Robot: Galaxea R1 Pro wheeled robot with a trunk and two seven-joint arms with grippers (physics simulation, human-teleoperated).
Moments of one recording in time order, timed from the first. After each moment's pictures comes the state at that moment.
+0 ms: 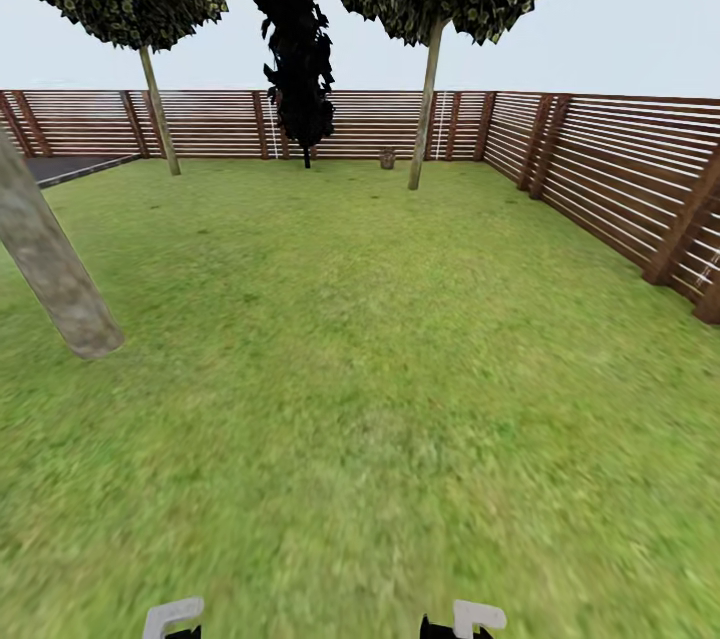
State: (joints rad) left arm -0.38 0.10 0.18 -0.17 -0.01 -0.15 0.06; right arm -0.30 0.17 0.02 -0.34 -0.05 -0.16 -0.27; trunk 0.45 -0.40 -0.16
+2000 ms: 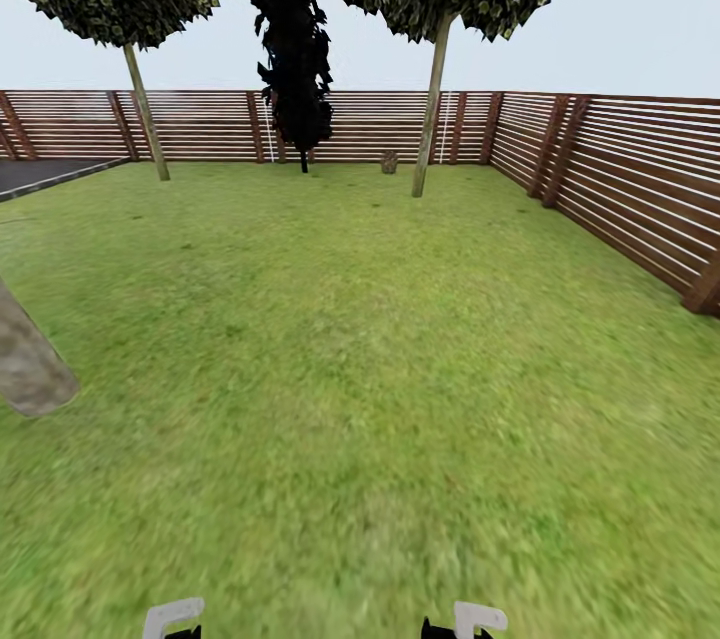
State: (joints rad) left arm -0.38 0.10 0.18 -0.17 -0.01 -0.15 0.07; right arm -0.30 0.17 0.02 -0.33 -0.05 -0.16 -0.27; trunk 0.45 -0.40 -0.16
